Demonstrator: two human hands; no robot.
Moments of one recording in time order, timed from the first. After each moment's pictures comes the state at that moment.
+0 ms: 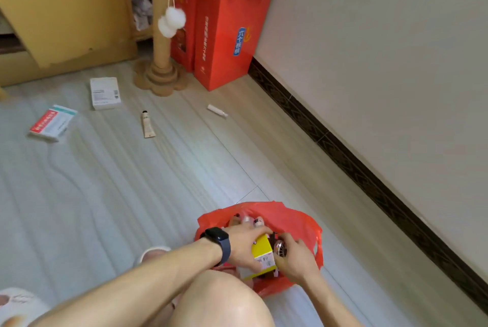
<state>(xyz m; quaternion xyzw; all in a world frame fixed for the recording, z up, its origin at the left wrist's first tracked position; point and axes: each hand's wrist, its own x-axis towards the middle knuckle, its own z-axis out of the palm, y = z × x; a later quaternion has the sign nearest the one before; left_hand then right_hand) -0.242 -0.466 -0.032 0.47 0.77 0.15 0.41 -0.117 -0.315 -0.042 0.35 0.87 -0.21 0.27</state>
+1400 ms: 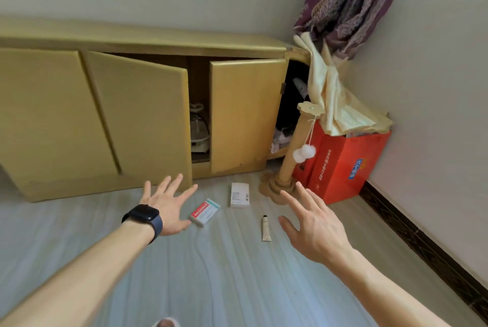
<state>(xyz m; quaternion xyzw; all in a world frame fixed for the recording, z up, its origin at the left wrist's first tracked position) -0.443 -0.850 0.150 0.05 0.99 -0.08 0.10 -0.391 -0.521 0.166 -0.08 0.99 -0.06 -0.05</state>
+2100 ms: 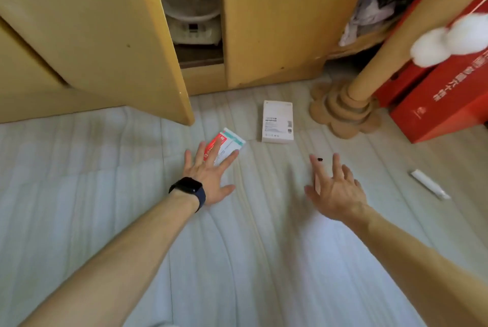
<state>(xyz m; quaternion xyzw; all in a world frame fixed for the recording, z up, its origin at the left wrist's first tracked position) -0.644 -0.836 -0.176 0.08 0.98 -0.03 0.18 -0.632 -0.534 -0.160 0.01 0.97 0.00 0.23</state>
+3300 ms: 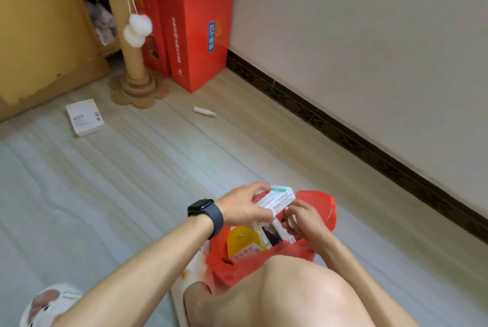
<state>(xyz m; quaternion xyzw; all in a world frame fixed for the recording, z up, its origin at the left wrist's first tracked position) -0.306 -0.481 0.023 0.36 0.75 0.32 0.46 -0.165 -0.336 -0.005 0.54 0.60 -0.60 0.03</state>
